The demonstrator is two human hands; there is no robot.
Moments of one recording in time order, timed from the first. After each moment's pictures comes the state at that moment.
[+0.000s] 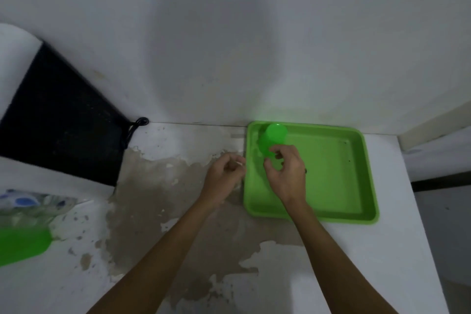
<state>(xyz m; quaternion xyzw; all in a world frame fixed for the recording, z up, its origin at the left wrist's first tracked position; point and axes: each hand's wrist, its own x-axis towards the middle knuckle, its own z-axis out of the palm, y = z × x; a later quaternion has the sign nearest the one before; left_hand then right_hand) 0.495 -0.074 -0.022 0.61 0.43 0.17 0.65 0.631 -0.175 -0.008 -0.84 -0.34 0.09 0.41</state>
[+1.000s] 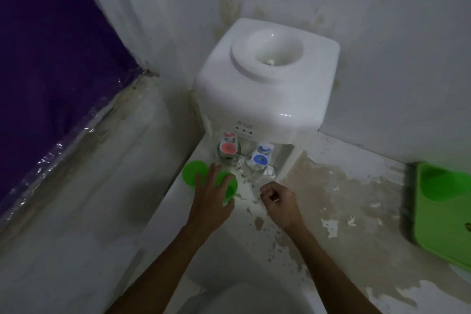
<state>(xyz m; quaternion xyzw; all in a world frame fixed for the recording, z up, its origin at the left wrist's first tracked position) 0.007 0.034 -0.003 0.85 0.50 0.10 0.15 0.208 -0.022 -0.014 -0.74 -0.47 0.35 0.34</state>
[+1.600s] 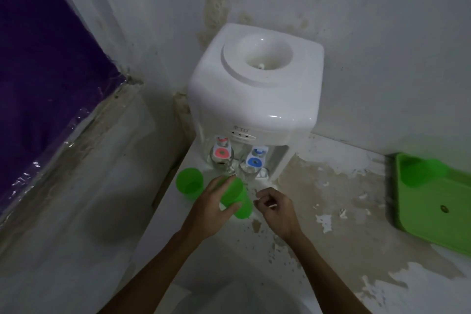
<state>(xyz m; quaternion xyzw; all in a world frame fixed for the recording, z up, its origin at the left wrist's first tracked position) -0.002 0.045 -0.008 0.79 0.42 0.21 0.39 0.193 -0.035 -0.009 -0.74 -0.42 0.36 0.38</state>
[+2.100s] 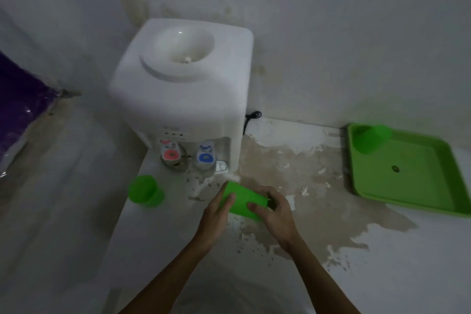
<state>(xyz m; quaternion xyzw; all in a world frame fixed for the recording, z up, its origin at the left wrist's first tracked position) 0.104 -0.018 -0.024 0.54 0.49 0.17 0.66 0.252 -0.106 0.000 -0.71 -0.25 0.40 0.52</state>
